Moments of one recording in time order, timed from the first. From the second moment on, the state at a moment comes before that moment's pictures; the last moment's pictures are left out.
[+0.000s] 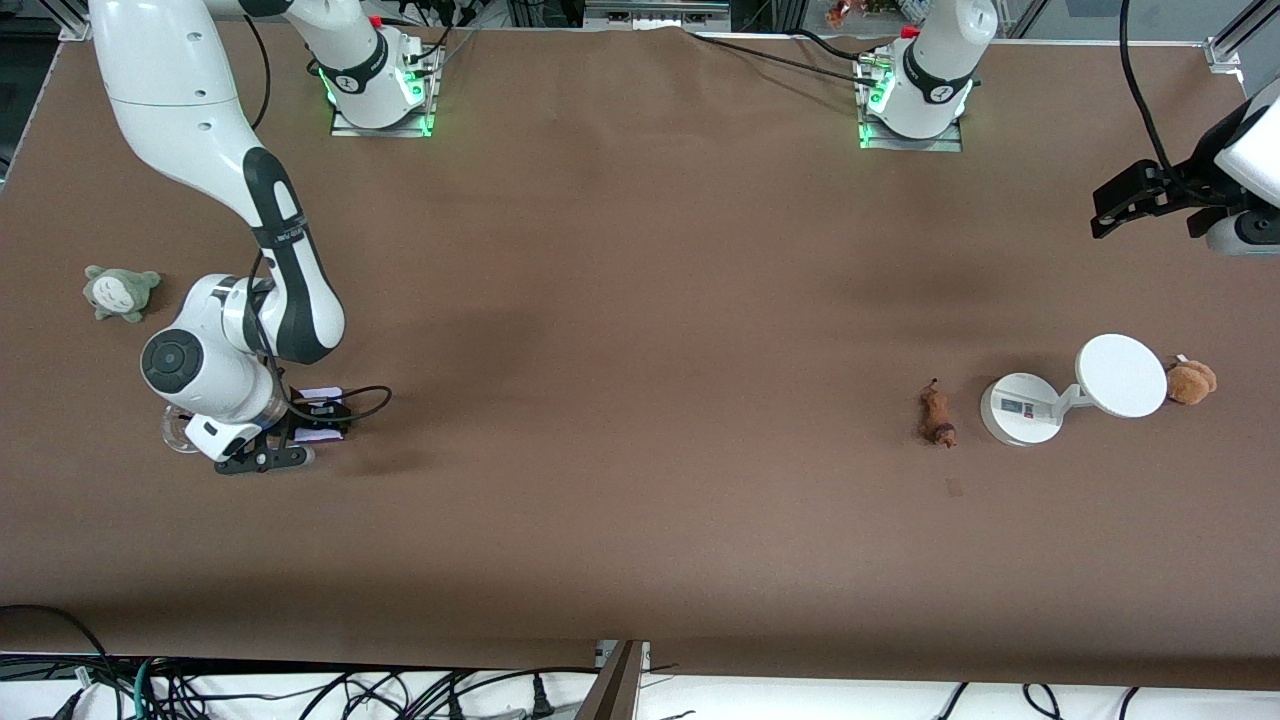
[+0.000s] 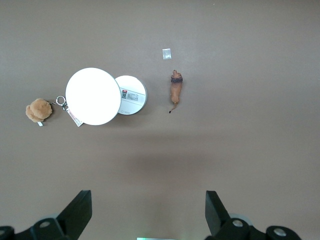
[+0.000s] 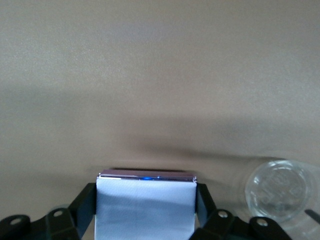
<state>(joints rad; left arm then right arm) -0.15 0.04 0.10 -1.46 0.03 1.43 -0.06 0.25 0.69 -0.26 -1.76 0.20 2.46 -0.25</state>
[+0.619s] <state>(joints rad) -0.13 0.06 0.11 -1.46 0.03 1.43 -0.06 0.25 0.74 -0.26 -1.70 0.20 2.46 -0.25</state>
